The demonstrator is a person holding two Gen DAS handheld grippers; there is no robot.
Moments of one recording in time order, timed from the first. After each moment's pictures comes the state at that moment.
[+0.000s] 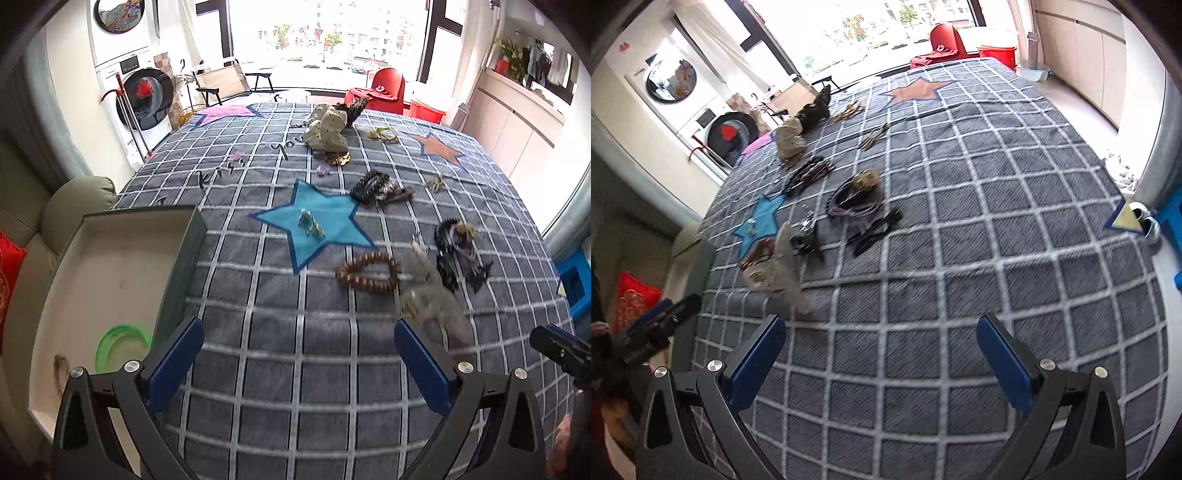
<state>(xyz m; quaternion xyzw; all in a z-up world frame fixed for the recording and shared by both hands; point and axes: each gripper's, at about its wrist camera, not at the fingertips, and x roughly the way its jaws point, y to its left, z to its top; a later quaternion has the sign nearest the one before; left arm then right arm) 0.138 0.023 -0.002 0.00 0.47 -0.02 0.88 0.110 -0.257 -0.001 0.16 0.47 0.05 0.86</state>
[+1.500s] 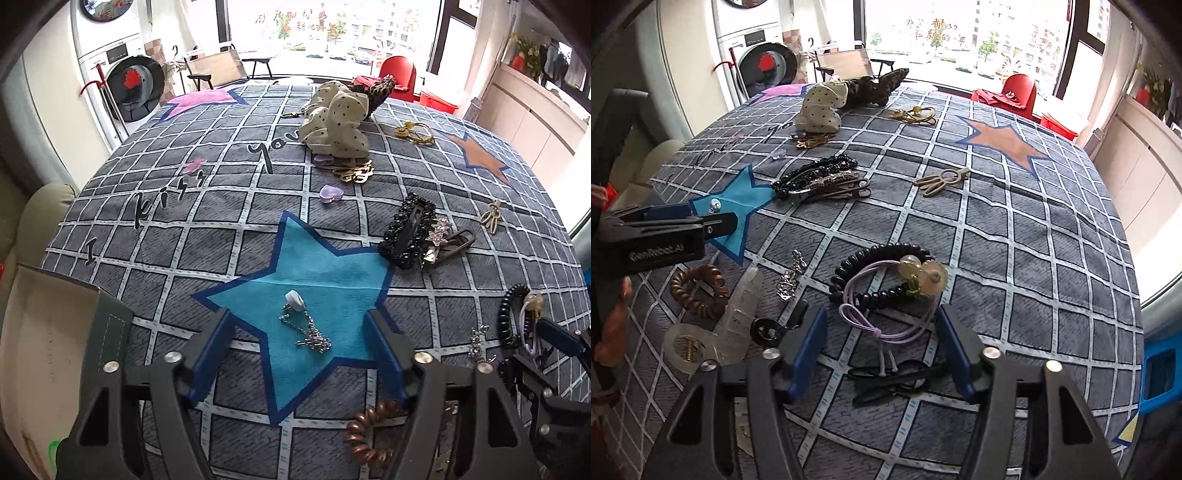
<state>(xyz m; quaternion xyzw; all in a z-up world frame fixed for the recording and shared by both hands) 0.259 0.006 -0.059 0.00 0.49 -0.02 0.87 0.217 -0.184 -0.025 -0.07 0.47 0.09 0.88</state>
